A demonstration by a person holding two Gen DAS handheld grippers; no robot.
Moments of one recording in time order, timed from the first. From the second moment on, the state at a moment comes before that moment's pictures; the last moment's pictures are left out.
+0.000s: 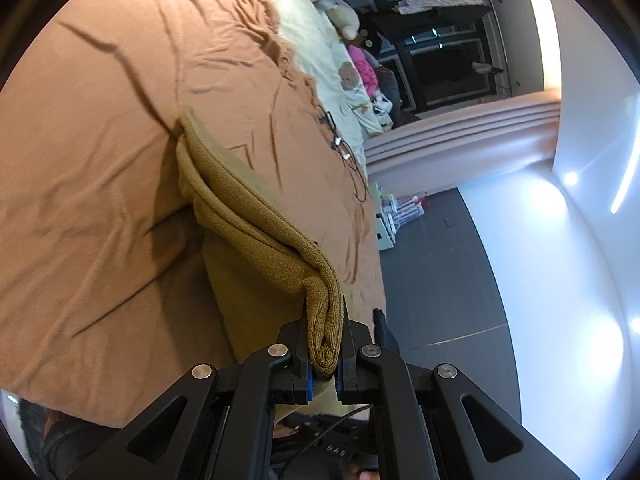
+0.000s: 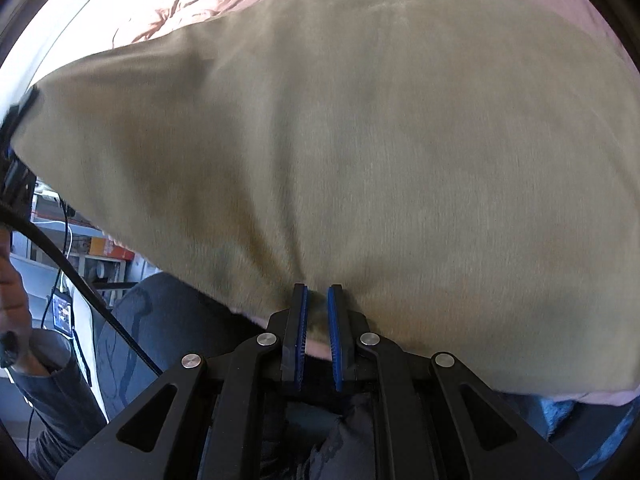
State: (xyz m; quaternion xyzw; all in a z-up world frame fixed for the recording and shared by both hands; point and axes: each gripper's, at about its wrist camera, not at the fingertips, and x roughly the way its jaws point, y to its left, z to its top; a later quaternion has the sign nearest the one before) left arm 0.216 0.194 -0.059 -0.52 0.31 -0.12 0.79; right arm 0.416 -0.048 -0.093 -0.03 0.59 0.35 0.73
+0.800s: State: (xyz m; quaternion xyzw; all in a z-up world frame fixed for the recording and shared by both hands) left arm 0.287 0.083 0.004 -0.42 0.36 -0.19 0.81; right arm 0.368 -0.170 -0.025 0.05 0.44 0.34 0.83
